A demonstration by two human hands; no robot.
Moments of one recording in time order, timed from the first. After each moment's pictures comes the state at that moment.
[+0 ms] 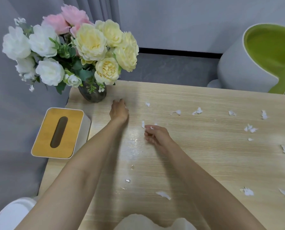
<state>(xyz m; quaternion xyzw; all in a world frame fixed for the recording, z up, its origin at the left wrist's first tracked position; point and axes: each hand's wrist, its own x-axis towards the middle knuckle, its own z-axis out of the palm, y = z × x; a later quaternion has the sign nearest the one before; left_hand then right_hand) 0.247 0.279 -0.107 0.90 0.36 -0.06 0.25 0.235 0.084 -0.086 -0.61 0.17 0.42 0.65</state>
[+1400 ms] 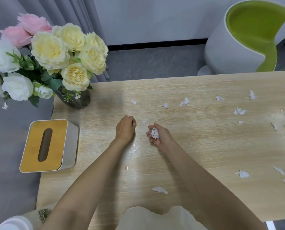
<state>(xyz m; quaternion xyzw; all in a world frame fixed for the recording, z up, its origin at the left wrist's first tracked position) 0.215 0.197 -0.113 0.93 0.21 -0.06 0.31 0.244 0.043 -0.093 -0.56 0.29 0.39 0.67</state>
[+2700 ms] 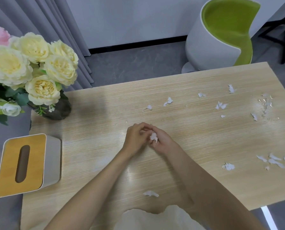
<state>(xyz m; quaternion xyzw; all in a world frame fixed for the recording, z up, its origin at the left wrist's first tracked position) 0.219 0.114 -0.072 0.82 0.13 -0.06 0.55 0.259 0.000 -0.095 -0.41 0.31 0.42 0.75</state>
